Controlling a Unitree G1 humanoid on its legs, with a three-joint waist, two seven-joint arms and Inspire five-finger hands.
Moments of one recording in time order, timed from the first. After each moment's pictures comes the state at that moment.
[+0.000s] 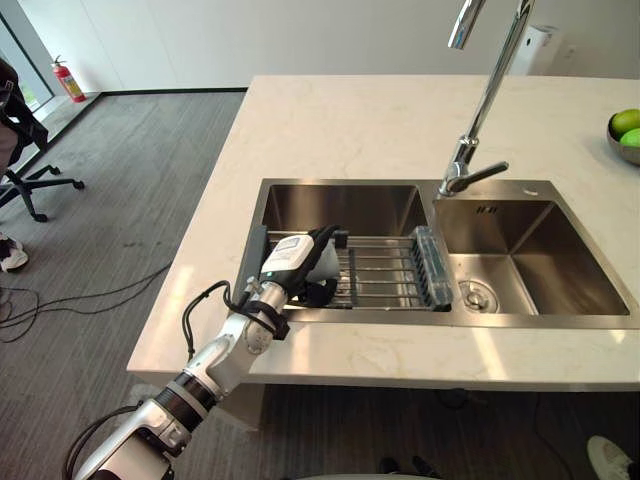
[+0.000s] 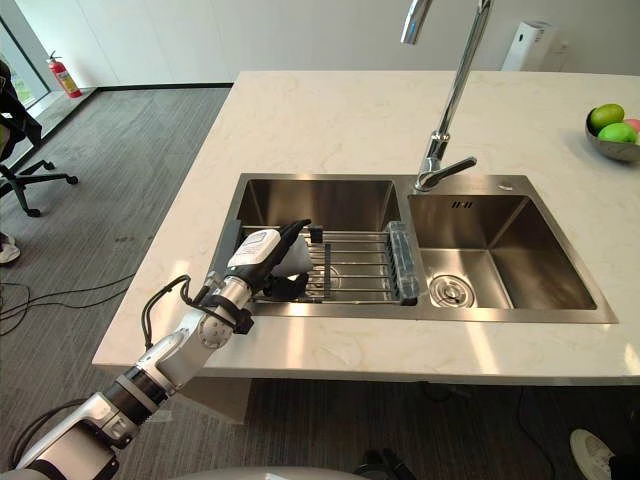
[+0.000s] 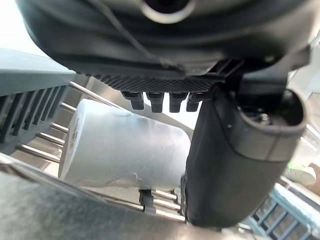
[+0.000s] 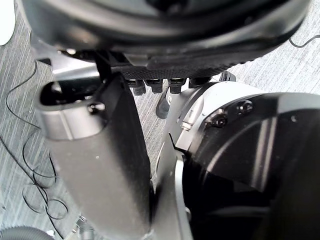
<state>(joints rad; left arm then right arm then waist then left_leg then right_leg) -0.38 0.47 -0.60 0.17 0.45 0.12 0.09 0.23 -0.07 -0.41 1.13 0.64 0.16 0.15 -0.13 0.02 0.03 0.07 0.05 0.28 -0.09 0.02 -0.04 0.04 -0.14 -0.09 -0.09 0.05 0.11</state>
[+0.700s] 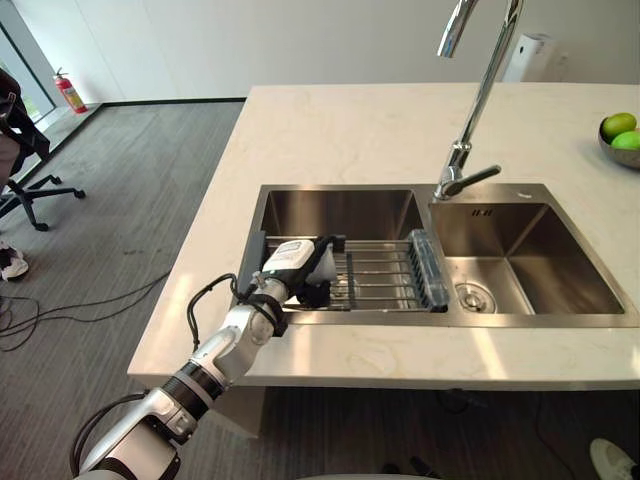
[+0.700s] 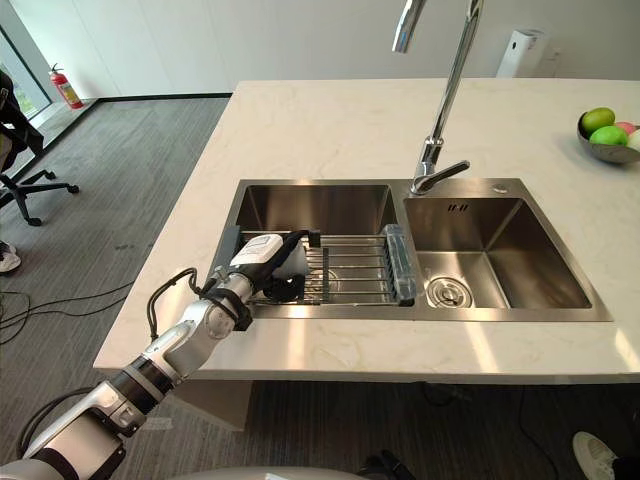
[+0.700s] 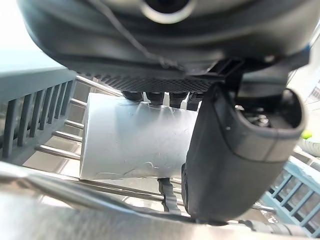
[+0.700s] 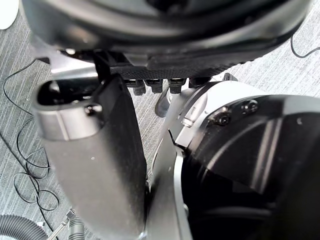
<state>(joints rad) -0.44 0.45 -0.61 0.24 0.51 0.20 -0.02 0.22 -0.10 -0.32 1.13 0.65 0.17 0.13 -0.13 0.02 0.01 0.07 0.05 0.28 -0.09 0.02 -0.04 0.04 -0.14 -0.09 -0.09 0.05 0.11</state>
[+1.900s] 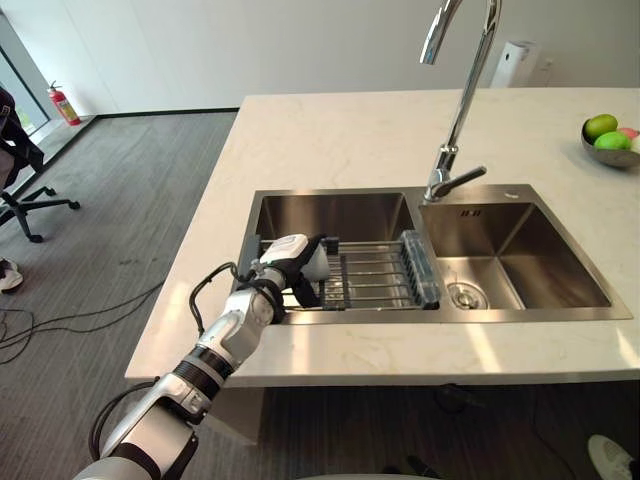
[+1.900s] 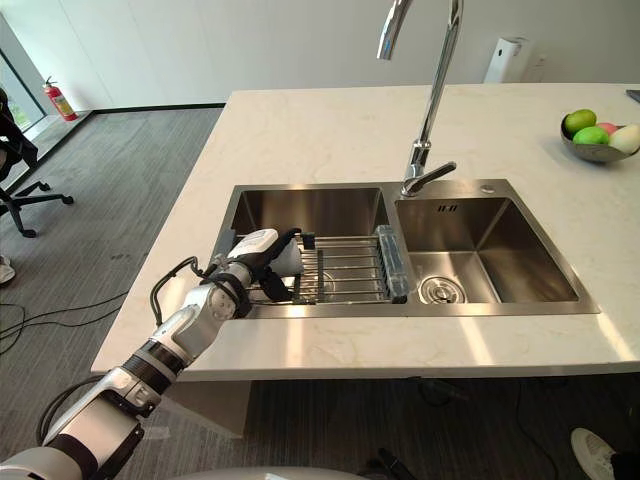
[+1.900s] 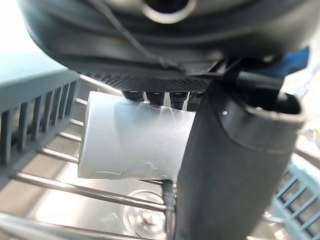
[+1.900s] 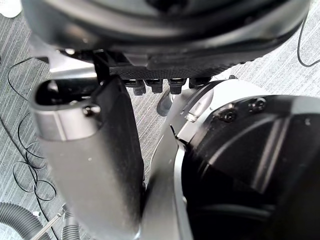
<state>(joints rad) -0.52 0.37 -0.48 0.36 0.49 0.25 -0.23 0.21 -0.13 -0.21 1.13 0.67 0.16 0.10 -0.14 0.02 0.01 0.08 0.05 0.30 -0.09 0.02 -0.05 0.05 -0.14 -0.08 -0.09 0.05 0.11</state>
